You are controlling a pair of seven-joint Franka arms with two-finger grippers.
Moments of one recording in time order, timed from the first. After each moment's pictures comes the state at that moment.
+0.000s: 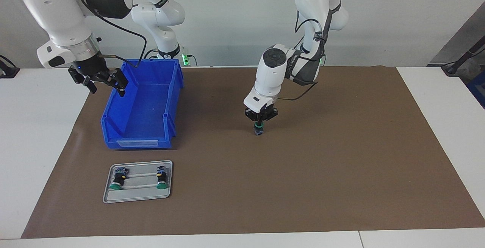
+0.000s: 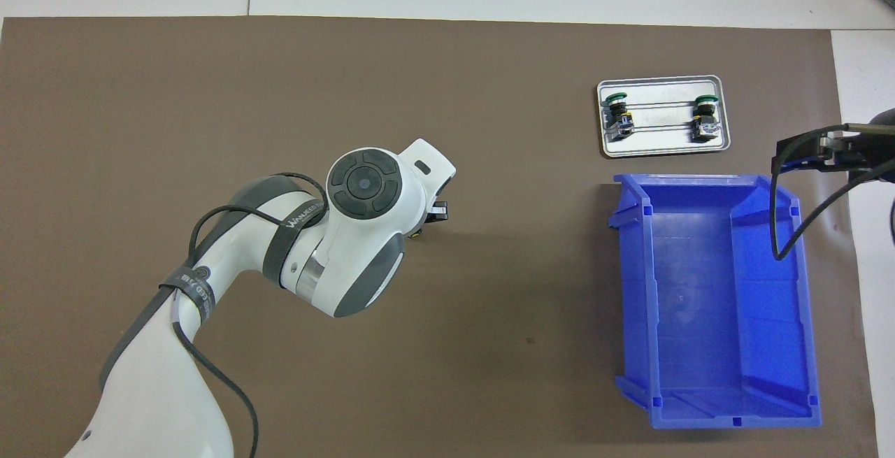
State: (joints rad) left arm -0.56 0.31 -0.08 -1.84 -0.02 2.23 -0.60; right arm 0.02 0.02 -0.08 -1.65 -0.03 1.69 0.11
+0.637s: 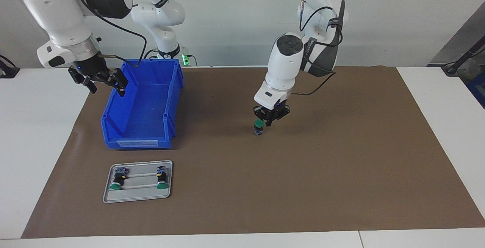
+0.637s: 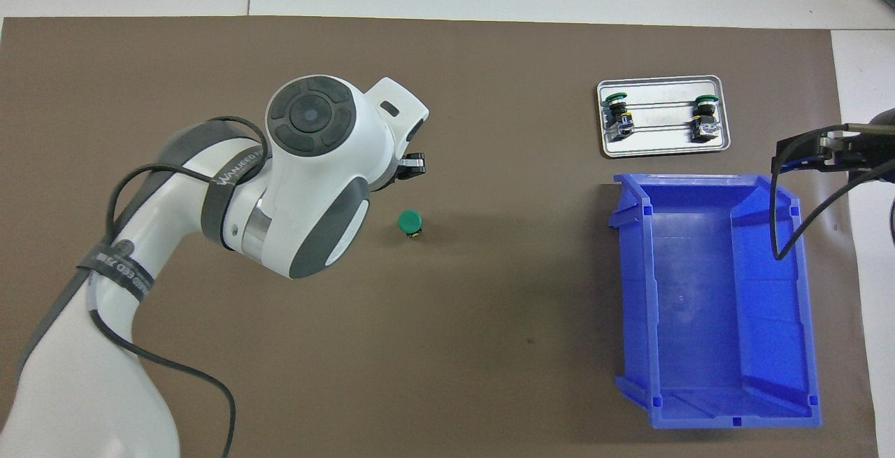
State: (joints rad) left arm -0.47 0.30 -0.06 -1.61 -0.01 2.03 -0.55; right arm 0.02 0.02 -0.08 -1.65 -0.02 1.70 0.11
